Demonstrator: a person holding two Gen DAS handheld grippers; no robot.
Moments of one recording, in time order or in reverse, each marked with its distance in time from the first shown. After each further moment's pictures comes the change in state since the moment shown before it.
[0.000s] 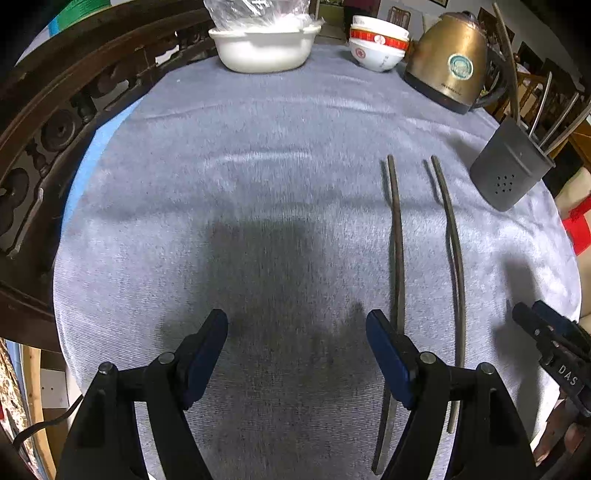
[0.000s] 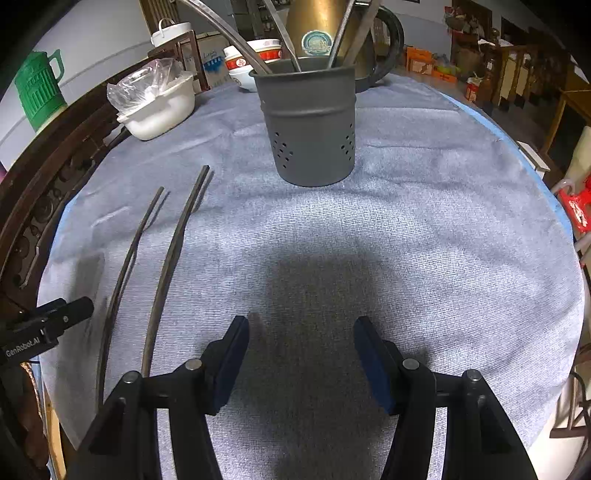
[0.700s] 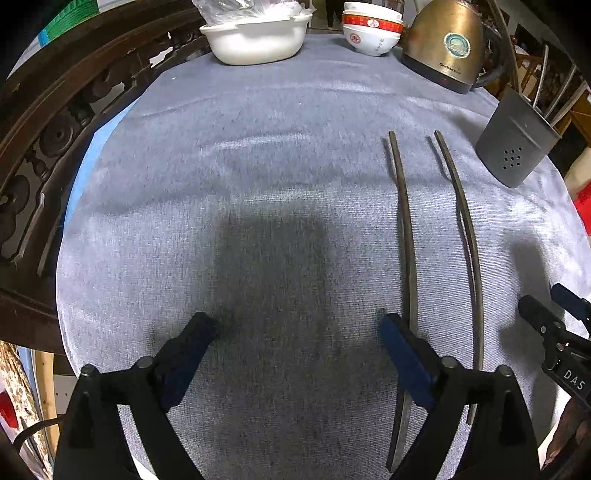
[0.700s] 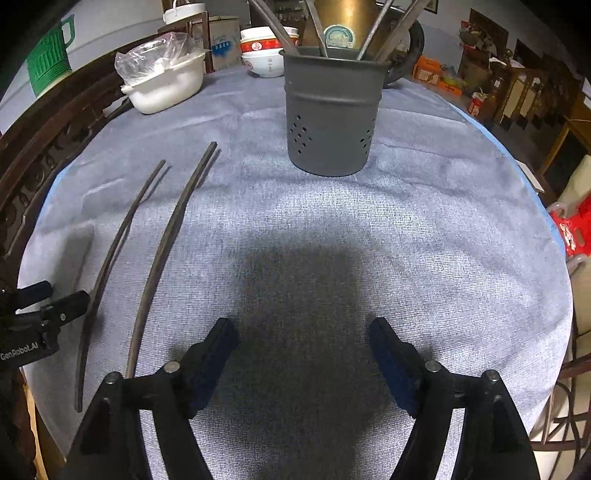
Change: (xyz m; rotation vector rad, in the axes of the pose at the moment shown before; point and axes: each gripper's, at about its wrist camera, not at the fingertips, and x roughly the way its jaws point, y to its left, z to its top) left arm 0.005 -0.013 -0.016 0.048 0.018 0.053; right arm 0.007 0.019 -0.002 -0.093 0.033 -0.071
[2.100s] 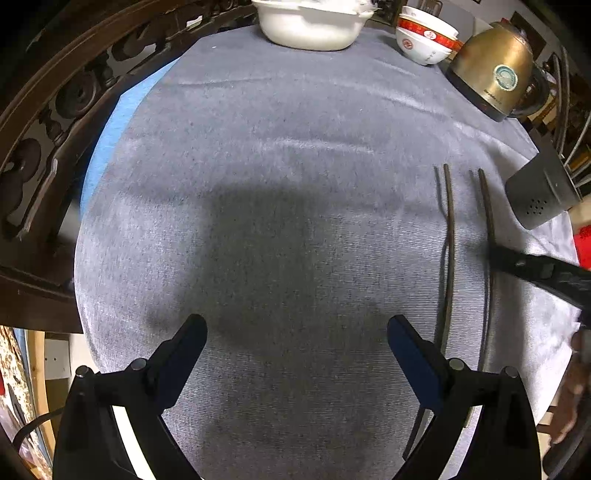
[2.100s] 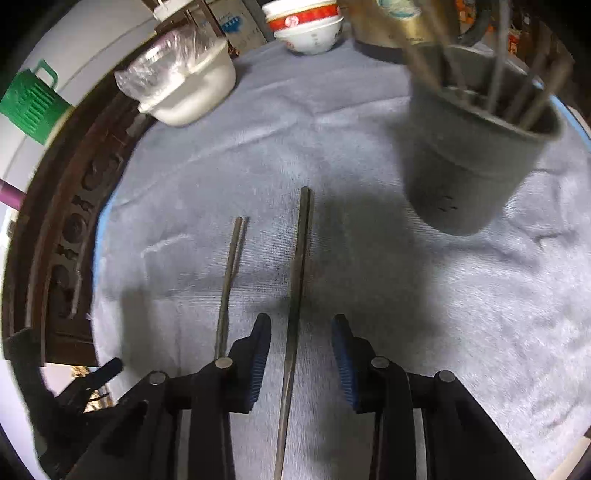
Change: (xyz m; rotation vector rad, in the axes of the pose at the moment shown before) left arm -0.004 0.065 0.043 -0.131 0.097 -0.041; right arm 0.048 0.055 0.096 0.119 0.221 0.269
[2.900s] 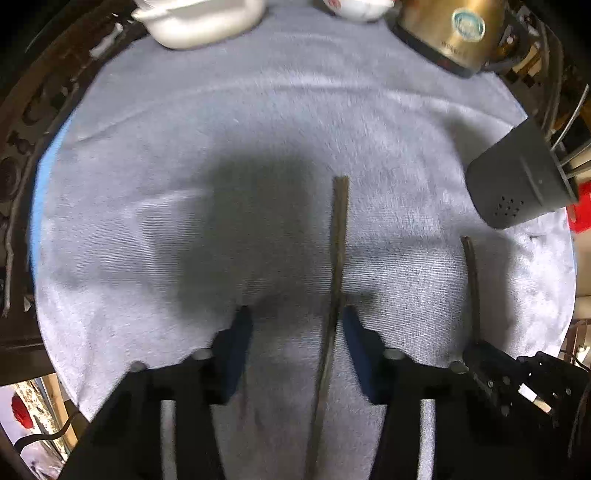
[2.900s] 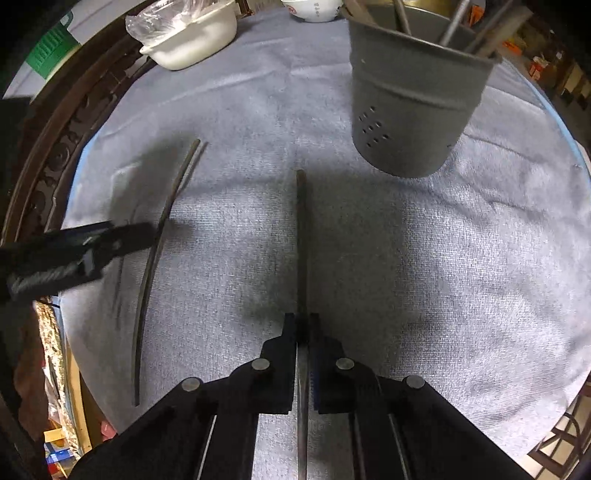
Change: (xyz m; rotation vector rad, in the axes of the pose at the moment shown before) left arm 0.043 -0.108 0.052 0.136 0.181 -0.005; right arm -0.026 -0.045 -0.041 -0.161 0.092 -0.066
